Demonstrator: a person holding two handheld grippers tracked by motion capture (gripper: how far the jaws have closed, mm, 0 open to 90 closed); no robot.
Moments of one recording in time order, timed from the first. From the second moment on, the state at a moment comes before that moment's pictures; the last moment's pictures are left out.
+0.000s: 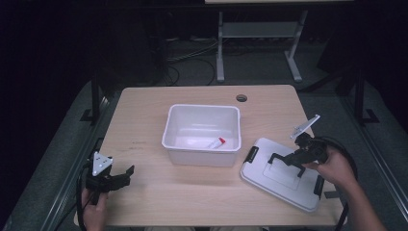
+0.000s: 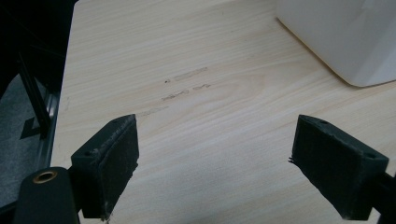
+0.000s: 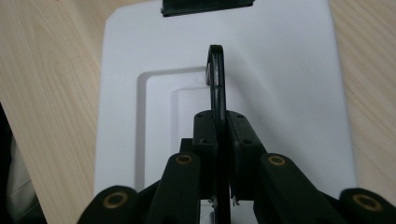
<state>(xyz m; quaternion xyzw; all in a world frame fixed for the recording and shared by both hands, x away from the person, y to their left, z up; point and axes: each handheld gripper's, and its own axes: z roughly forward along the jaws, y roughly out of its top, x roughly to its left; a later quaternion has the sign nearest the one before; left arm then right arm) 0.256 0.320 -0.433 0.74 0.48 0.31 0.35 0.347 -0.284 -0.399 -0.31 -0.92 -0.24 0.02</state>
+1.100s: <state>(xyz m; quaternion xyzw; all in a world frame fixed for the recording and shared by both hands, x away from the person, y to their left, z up) 0.256 0.321 -0.432 0.74 0.48 0.31 0.35 0.340 -0.286 -0.361 -0.28 -0.93 -0.24 0.00</state>
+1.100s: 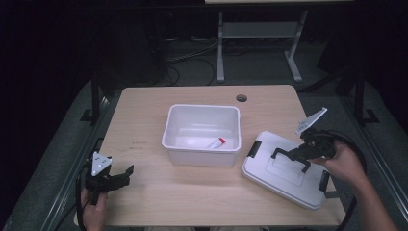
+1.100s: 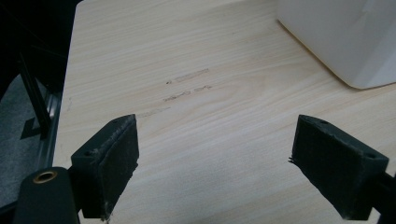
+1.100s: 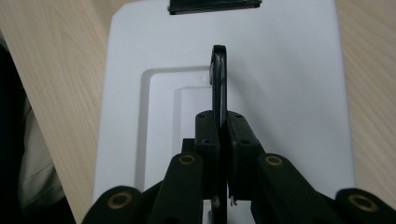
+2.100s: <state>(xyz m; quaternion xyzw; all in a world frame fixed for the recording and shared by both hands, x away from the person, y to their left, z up) 0.255 0.324 -0.431 0.74 0.49 0.31 0.35 0.330 -0.289 -0.291 -0.26 -0.94 -0.24 -0.03</state>
